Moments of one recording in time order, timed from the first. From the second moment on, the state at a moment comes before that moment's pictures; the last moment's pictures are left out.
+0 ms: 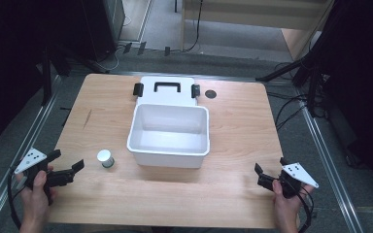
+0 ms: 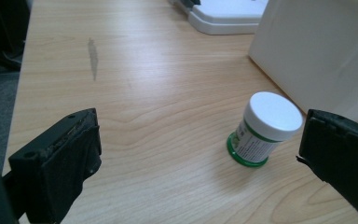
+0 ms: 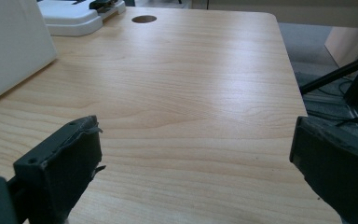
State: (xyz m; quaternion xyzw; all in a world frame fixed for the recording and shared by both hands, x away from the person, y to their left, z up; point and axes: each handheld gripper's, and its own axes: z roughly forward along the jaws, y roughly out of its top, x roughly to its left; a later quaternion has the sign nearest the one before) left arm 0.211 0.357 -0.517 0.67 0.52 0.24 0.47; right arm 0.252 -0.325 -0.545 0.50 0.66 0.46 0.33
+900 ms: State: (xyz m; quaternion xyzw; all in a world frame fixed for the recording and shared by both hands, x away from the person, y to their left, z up) left arm 0.238 0.306 -0.446 0.84 0.43 0.17 0.29; right arm 0.247 -0.321 -0.545 0.48 0.67 0.45 0.34
